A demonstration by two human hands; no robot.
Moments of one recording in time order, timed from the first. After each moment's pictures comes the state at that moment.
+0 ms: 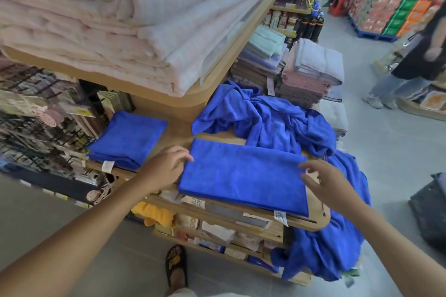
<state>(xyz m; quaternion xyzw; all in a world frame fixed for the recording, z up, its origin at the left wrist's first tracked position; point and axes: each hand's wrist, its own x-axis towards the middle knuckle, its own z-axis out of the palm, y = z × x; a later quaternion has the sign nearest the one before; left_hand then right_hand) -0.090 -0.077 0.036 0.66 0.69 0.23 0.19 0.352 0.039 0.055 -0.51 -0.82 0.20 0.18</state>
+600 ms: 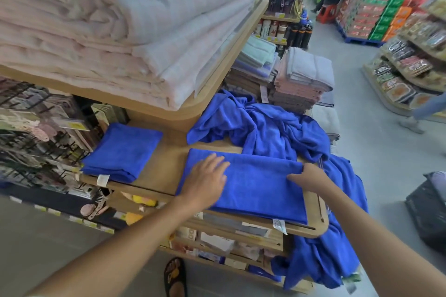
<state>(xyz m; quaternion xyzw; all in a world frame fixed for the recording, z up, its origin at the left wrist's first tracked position) 0.010 -0.035 0.005 0.74 0.66 0.16 0.02 0.310 0.081 0.049 -0.69 -0.66 0.29 0.04</state>
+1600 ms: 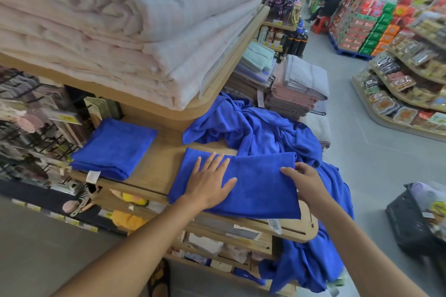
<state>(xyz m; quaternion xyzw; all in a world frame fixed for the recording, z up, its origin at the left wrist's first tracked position) 0.032 -0.019 0.000 0.70 0.70 0.11 0.08 0.288 0.025 0.103 -0.63 -0.51 0.51 0.29</state>
